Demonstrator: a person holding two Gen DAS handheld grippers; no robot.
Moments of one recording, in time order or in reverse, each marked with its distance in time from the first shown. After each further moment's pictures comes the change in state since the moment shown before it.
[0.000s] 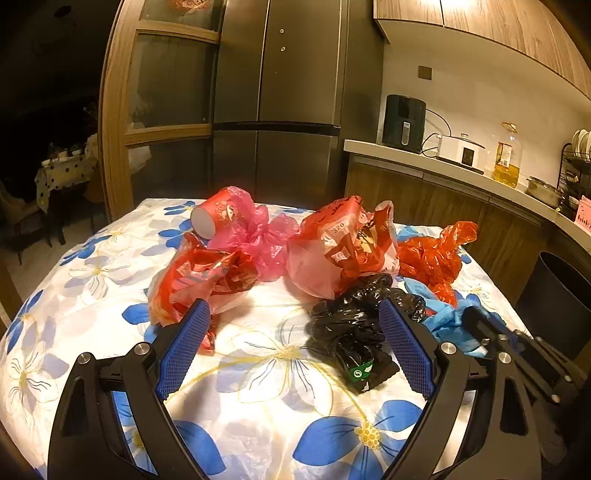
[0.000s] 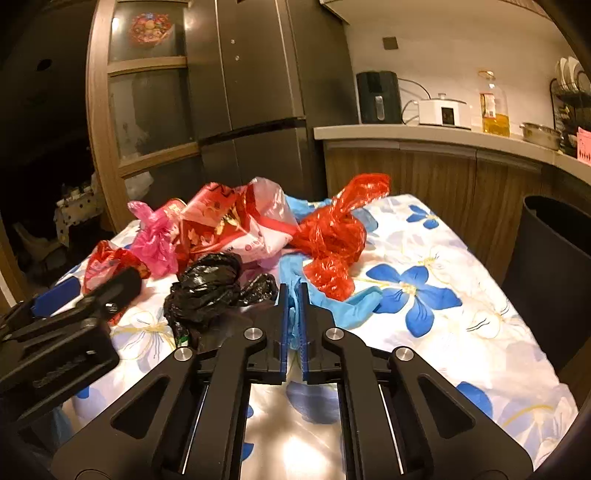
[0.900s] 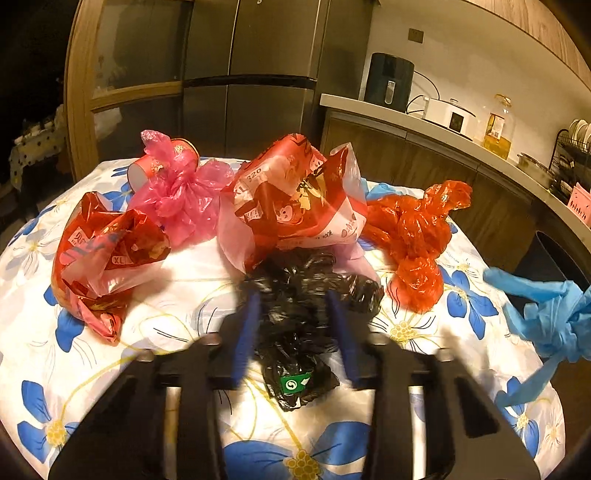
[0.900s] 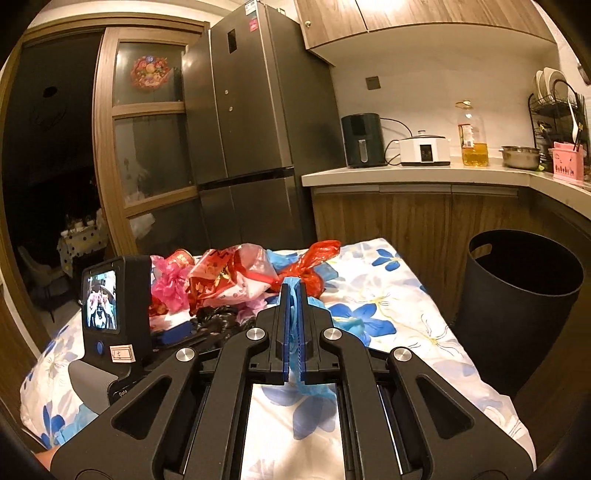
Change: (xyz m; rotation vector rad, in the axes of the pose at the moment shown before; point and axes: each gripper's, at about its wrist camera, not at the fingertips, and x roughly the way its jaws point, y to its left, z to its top) left arm 0.056 -0.041 -0.009 -0.006 0.172 -0.083; right arm -0.090 -0.027 0.021 0.037 -0.145 -0.008
